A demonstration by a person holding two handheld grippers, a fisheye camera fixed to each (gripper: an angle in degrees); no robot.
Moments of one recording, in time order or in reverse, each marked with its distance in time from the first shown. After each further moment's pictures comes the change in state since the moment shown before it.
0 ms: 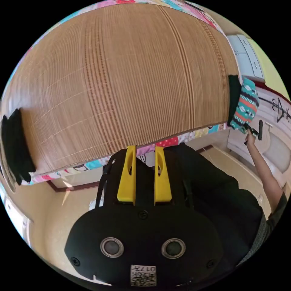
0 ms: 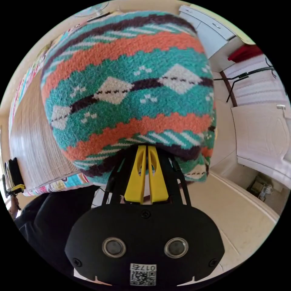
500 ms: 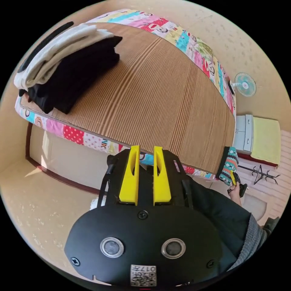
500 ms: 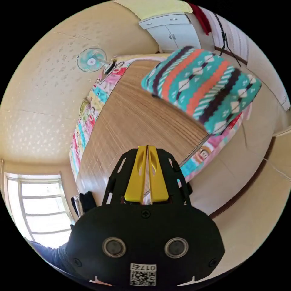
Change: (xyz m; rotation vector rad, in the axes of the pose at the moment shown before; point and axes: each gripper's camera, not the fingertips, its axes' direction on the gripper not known) left arm -0.175 0.333 -0.056 0.478 0.167 -0.532; right arm -0.168 0.141 -0.025 0.300 -0.694 0.366
